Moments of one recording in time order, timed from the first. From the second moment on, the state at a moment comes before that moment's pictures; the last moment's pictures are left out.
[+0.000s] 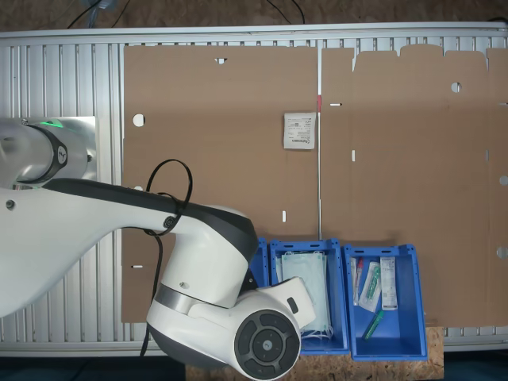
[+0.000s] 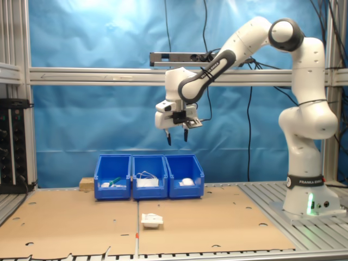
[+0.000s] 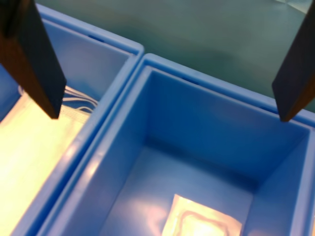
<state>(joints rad) 0.15 0.00 -0.69 -2.24 -0.26 2.27 -1.57</state>
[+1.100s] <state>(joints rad) 0.36 -0.05 -0.54 -2.23 -0.19 2.24 -1.43</state>
